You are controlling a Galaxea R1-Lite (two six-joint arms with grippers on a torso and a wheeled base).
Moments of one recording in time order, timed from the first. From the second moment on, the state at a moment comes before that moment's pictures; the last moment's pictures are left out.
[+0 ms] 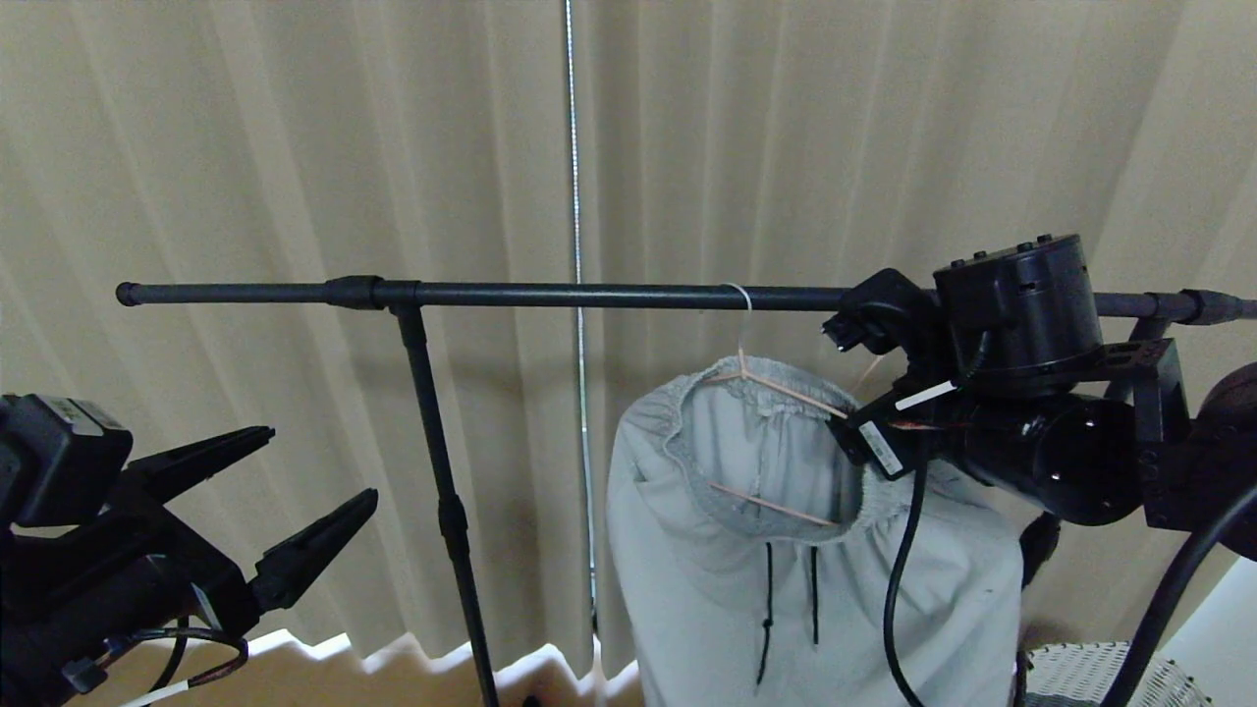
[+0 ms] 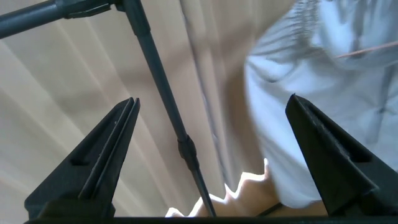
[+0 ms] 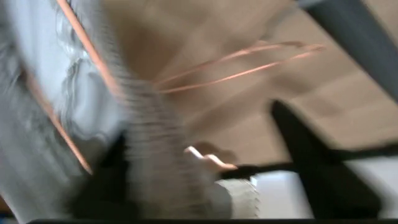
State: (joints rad) left arm -0.18 1.22 -0.19 -0.95 -0.25 0.23; right arm 0.61 1.66 -1.04 -0.06 -0.63 -0.21
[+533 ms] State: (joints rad) left arm -0.17 1.21 -0.19 -0.95 -0.25 0.23; right arm 0.64 1.67 -0.99 -0.18 -0.41 -0.13
